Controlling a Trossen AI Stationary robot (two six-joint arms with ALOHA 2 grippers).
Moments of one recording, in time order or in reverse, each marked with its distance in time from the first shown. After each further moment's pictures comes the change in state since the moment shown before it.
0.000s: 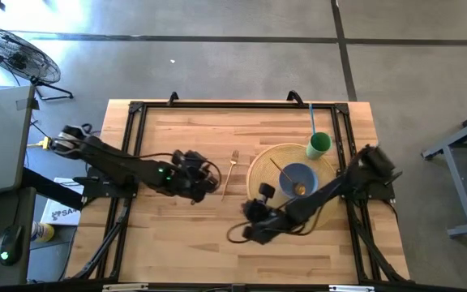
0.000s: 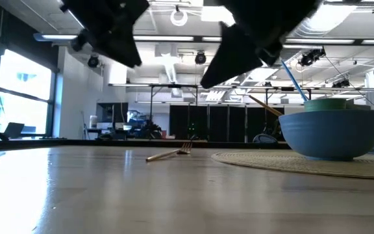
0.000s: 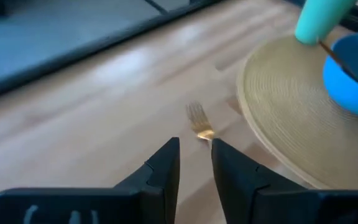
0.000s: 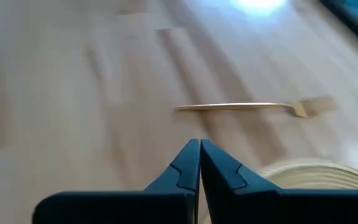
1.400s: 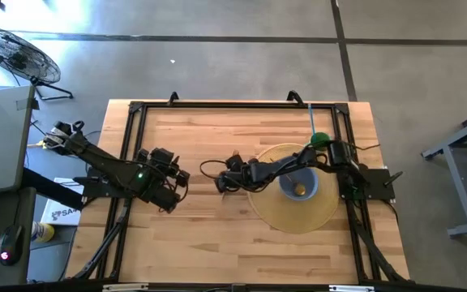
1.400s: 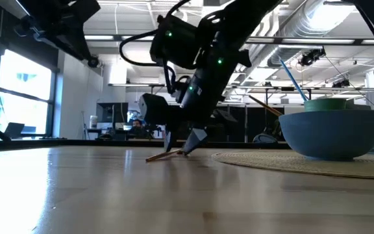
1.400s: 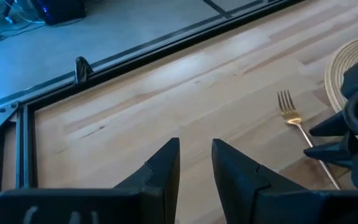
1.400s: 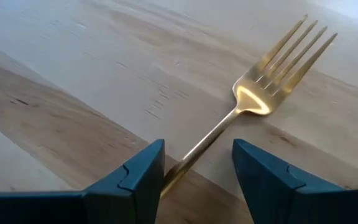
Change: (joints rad) left arm -0.161 -0.131 0.001 -0.737 -0.108 -0.603; right arm -0.427 0.322 0.233 -0.073 -0.230 0.480
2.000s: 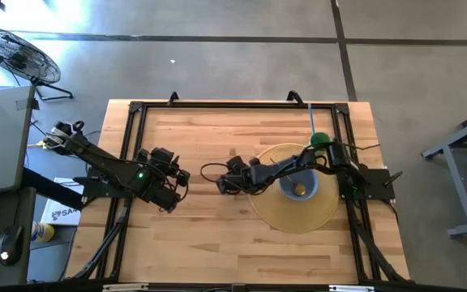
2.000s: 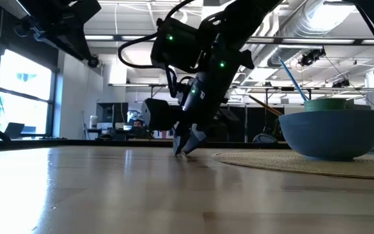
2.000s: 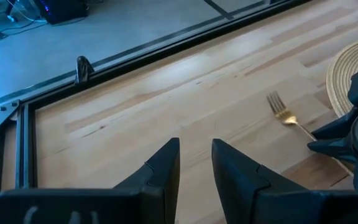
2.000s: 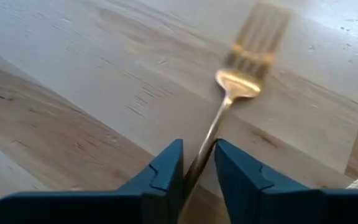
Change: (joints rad) left arm 0.002 0.000 0.000 -0.001 -0.003 -0.010; right arm 0.016 0.017 0.001 -0.036 0.057 -0.009
